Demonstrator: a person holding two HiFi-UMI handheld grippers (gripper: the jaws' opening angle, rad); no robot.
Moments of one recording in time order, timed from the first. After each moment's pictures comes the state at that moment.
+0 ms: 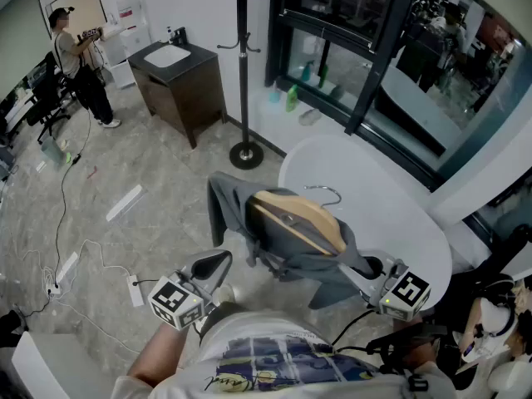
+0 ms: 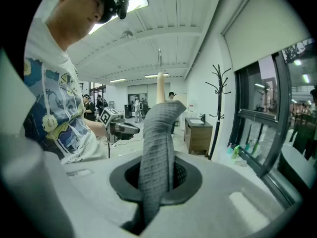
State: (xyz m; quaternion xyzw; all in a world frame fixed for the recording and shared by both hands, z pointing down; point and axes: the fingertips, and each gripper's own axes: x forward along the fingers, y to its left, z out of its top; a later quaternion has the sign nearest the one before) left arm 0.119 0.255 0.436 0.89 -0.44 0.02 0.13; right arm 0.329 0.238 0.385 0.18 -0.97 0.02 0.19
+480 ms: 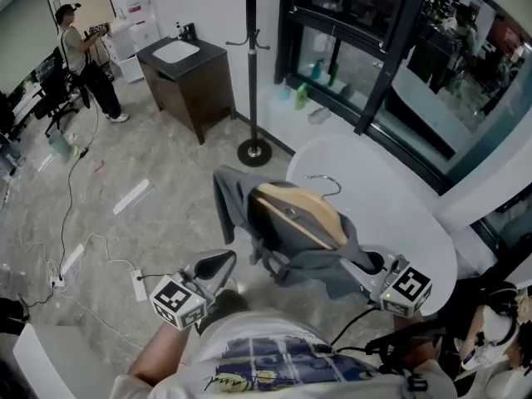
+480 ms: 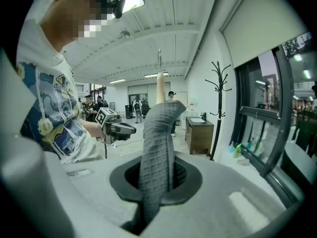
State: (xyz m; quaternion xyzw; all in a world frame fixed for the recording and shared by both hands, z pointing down) left arm 0.121 0.251 0.433 0.89 -0.44 0.02 0.14; right arm 0.322 0.216 0.389 0.17 -0.97 0.04 0.19
